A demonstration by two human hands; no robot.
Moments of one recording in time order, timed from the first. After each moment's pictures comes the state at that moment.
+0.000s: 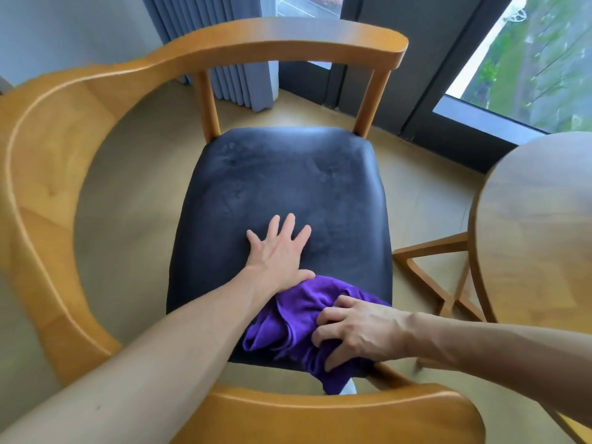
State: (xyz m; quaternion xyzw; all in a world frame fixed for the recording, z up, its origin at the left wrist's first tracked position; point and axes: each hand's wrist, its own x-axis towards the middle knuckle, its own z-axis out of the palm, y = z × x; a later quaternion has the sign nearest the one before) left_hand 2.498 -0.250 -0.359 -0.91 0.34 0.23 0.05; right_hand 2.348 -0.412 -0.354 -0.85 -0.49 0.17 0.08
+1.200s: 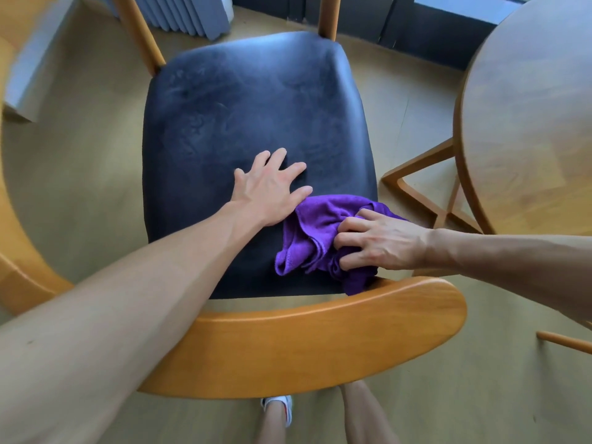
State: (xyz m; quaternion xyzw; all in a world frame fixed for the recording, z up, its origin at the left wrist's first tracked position) left_hand 2.482 -0.262 -0.354 -0.91 0.37 0.21 0.00; right_hand 2.306 -0.452 -0.367 -0.91 -0.40 0.10 0.07
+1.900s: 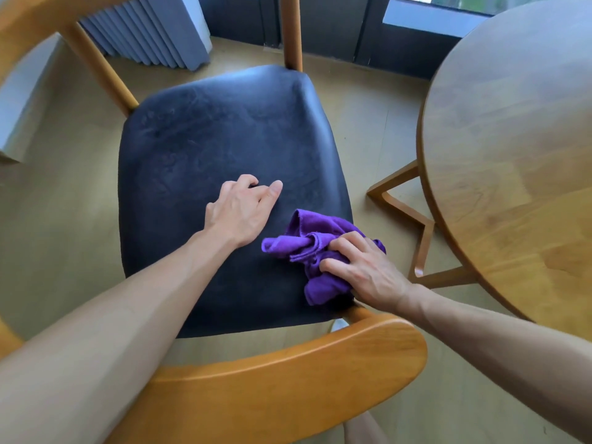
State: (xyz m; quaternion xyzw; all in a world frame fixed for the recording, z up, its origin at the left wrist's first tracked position) left_hand 2.493 -0.284 -0.335 -0.92 0.26 0.29 -0.10; right_hand 2.274 -0.440 -0.384 -0.98 -0.07 0.02 0.18
